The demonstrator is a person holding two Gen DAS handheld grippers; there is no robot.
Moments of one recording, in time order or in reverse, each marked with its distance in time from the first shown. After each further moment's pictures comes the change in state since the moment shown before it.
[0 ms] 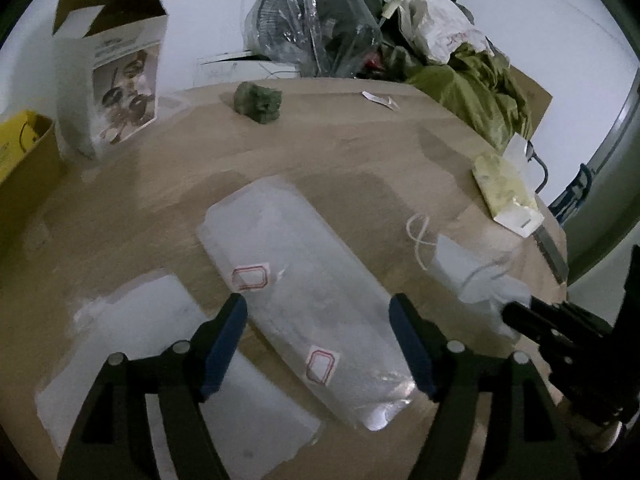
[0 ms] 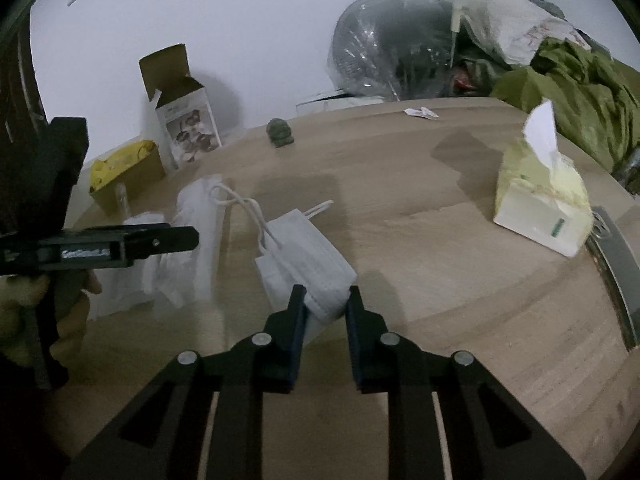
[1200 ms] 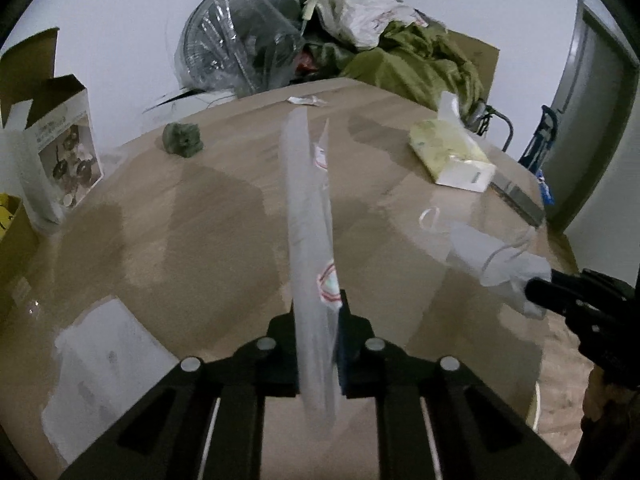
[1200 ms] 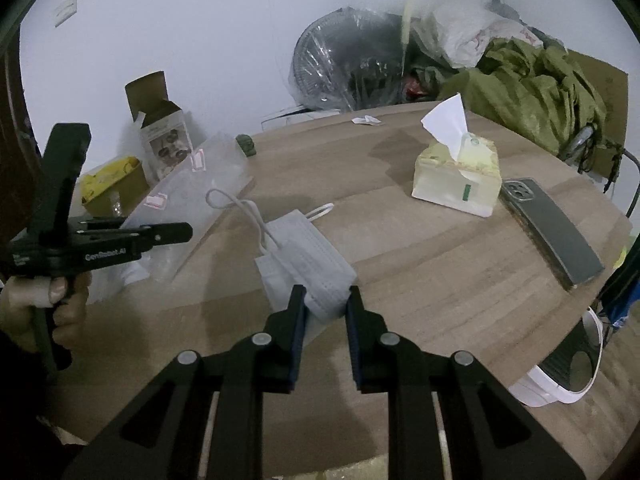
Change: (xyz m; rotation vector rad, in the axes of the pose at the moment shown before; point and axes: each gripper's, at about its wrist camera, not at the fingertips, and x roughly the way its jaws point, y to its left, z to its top) left arm -0.022 -0.063 -0.022 0.246 -0.052 -0.038; right arm -0.063 -0.020 -0.036 0.060 -0.059 -0.102
